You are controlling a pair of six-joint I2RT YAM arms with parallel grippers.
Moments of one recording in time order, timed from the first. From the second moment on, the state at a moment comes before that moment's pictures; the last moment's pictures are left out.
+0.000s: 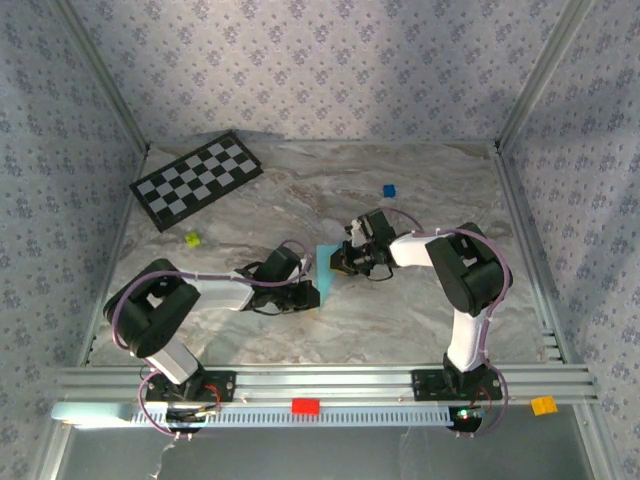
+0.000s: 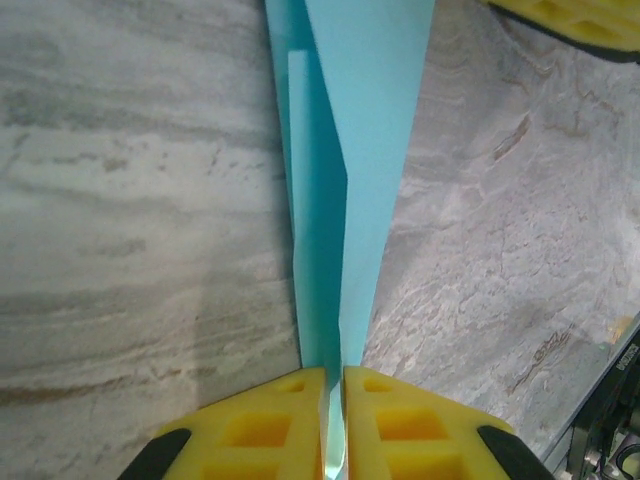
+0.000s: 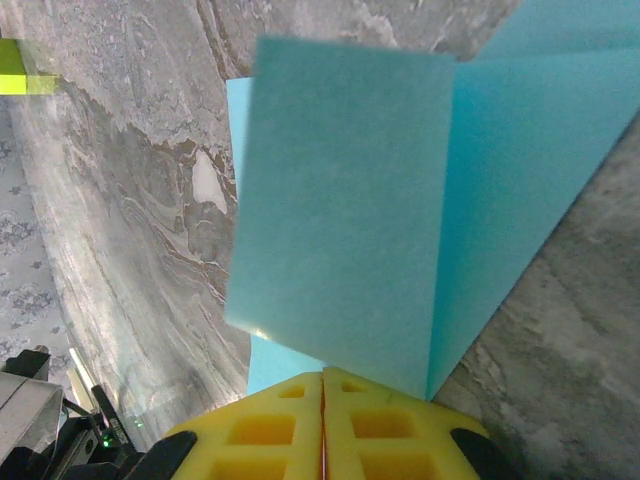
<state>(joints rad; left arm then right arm) -0.80 1.61 0.62 0.04 0.41 -0.88 0.50 1.89 0.91 0.00 -0.64 0.71</state>
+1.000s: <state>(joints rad) -0.81 1.44 0.58 -0.13 0.39 -0.86 0.51 1.89 0.93 -0.03 -0.63 0.70</state>
